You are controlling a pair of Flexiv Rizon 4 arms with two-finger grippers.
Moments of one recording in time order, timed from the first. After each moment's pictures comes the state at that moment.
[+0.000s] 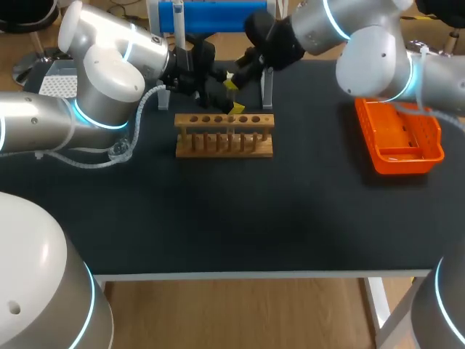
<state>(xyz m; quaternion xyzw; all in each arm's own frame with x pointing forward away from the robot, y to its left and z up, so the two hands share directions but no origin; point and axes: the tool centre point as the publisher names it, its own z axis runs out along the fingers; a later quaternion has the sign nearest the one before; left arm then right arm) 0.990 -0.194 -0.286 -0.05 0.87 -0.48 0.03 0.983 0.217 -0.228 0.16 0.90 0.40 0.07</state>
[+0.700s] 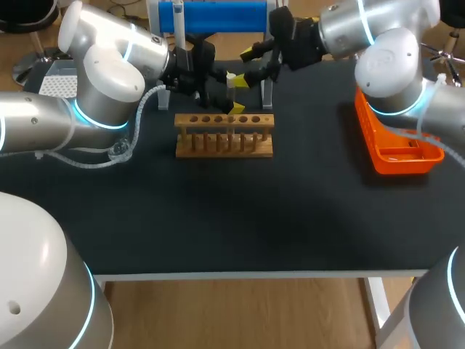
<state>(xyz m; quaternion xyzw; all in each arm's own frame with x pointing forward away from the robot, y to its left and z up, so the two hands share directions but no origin) 0.990 -0.194 -0.286 -0.05 0.87 -0.48 0.03 0.974 0.207 -0.209 0.10 0.86 0.51 0.02</state>
